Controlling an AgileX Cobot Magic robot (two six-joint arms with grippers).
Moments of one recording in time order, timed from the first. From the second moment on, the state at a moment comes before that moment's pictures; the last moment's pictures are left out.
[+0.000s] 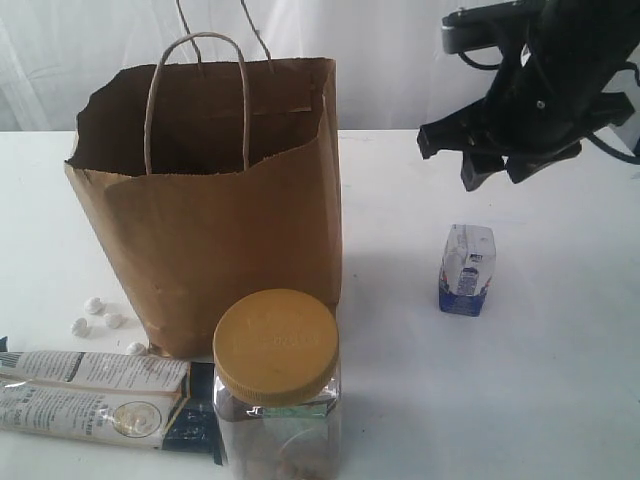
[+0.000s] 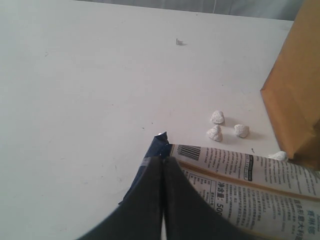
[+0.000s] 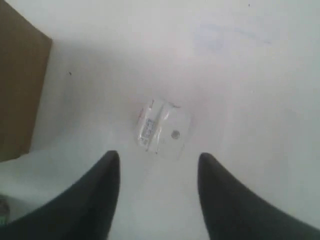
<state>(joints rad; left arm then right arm) 0.12 0.00 0.03 -0.25 0.39 0.16 0.39 1.60 -1.41 -0.13 1.04 0.19</state>
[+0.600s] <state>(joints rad) 0.12 0.00 0.03 -0.25 0.39 0.16 0.39 1.78 -1.41 -0.17 0.96 0.42</state>
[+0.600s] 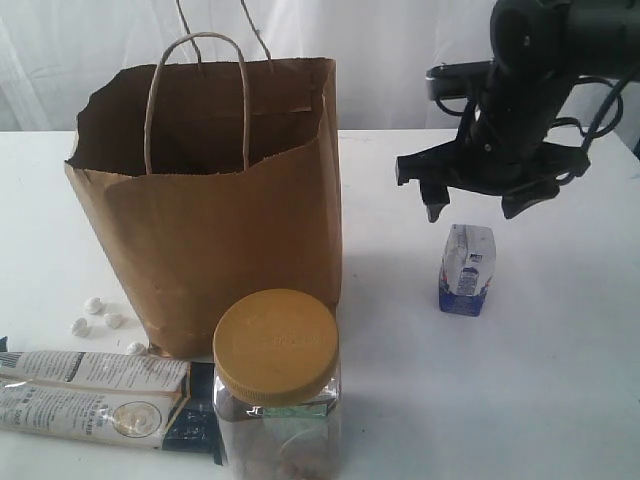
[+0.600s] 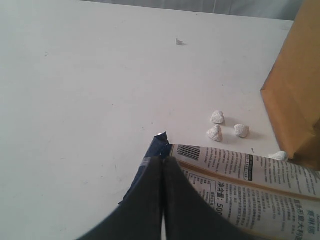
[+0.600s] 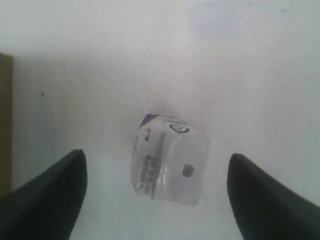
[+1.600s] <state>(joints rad) 0.12 0.00 0.03 -0.25 0.39 0.16 0.35 1.91 -1.41 -0.08 0.97 0.50</state>
